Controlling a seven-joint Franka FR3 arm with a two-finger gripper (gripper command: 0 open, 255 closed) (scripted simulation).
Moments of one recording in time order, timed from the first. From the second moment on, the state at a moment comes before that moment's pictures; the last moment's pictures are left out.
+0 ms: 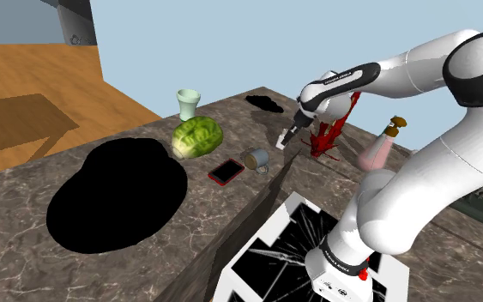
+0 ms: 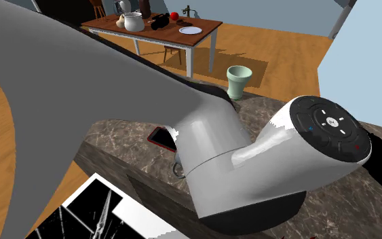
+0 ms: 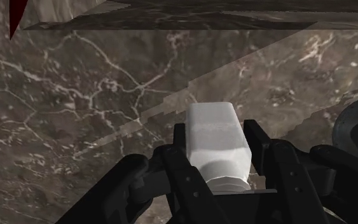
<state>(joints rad) 0.16 -0.25 -0.87 -2.53 0.02 2.52 -0.85</state>
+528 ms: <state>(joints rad) 0.11 -0.34 -0.81 -2.48 -0.06 2.40 -0.78</state>
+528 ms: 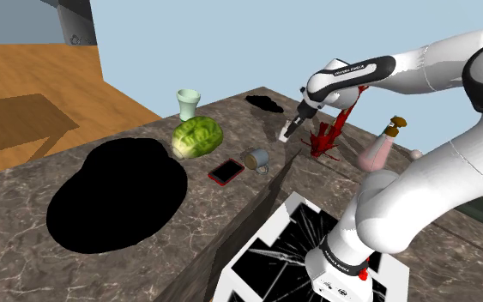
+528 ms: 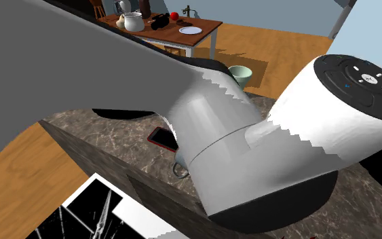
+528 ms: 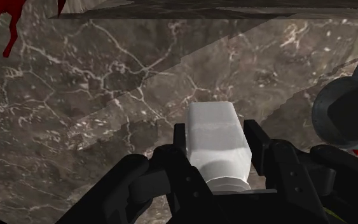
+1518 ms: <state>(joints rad) 0.06 -0.44 -0.72 -2.36 -0.11 2.18 -0.70</state>
